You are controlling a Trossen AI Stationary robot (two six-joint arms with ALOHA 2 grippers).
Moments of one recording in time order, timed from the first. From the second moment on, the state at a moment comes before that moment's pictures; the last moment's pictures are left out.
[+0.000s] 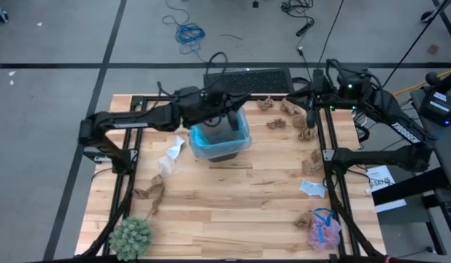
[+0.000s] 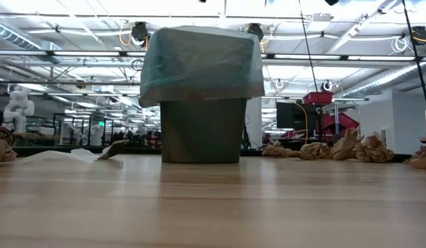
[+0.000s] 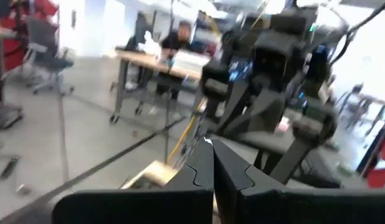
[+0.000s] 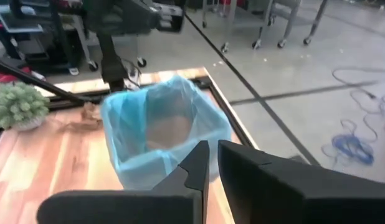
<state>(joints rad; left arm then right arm) 0.13 1.54 1.48 0.14 -0.23 -0.21 -0.52 0.94 1.32 -0.73 -0.22 -0.10</state>
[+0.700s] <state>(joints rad) 0.29 1.09 1.26 -0.62 -0.21 -0.20 -0.57 1.27 1.30 -0.87 -0.07 -0.06</state>
